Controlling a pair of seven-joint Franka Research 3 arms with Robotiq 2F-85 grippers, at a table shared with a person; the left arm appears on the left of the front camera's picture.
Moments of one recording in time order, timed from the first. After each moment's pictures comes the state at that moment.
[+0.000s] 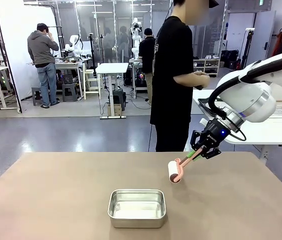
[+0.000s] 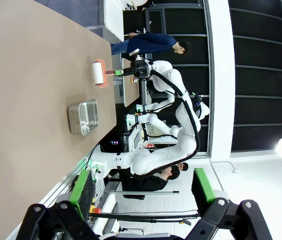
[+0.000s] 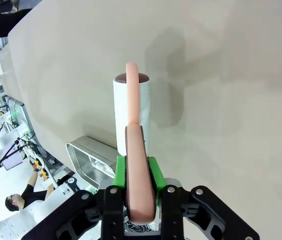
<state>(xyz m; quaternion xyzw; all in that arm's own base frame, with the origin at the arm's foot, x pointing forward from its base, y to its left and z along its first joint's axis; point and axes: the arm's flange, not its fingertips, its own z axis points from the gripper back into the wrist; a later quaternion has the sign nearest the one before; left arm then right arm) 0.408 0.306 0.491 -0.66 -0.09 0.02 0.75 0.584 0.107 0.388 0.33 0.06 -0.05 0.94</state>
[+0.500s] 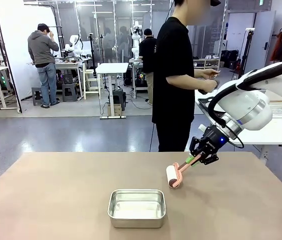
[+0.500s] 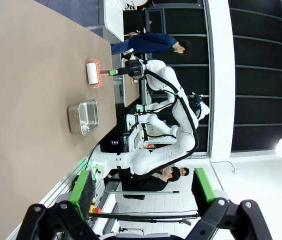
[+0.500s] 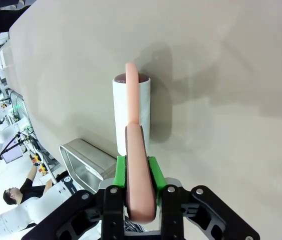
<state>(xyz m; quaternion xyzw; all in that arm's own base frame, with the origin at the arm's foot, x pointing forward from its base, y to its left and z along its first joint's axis) 0.408 0.306 0.491 -0.66 -0.09 0.02 0.75 0.589 0.104 0.356 0.35 0.06 -0.03 0.93</state>
